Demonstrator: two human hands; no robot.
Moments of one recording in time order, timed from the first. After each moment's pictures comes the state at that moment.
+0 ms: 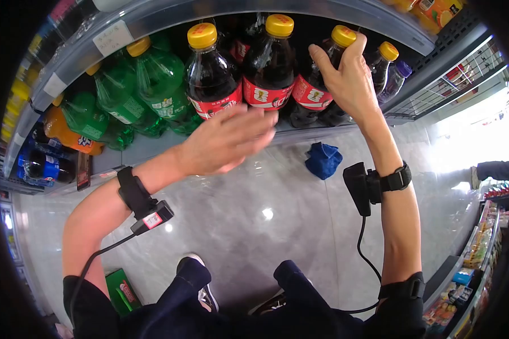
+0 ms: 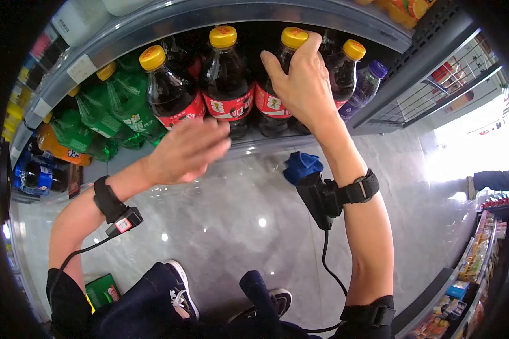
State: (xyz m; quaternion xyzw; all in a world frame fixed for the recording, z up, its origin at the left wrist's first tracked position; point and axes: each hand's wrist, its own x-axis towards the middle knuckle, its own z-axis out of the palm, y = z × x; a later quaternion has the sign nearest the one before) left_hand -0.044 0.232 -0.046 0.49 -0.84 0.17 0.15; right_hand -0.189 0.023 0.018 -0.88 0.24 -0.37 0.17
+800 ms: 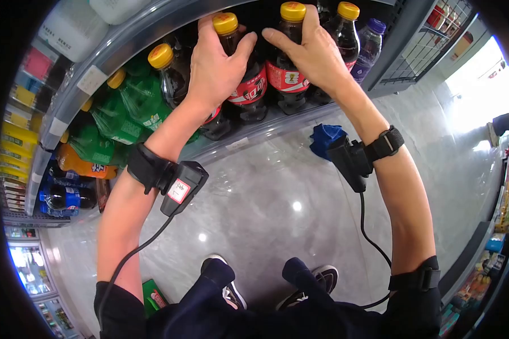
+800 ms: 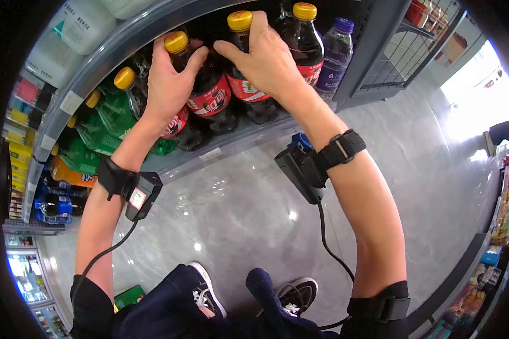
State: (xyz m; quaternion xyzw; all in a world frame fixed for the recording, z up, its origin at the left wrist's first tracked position) left_hand -0.067 0.136 0.014 0.65 -0.52 0.02 0.55; right_hand -0.191 0.020 0.008 -0.83 0.18 -0.45 0.27
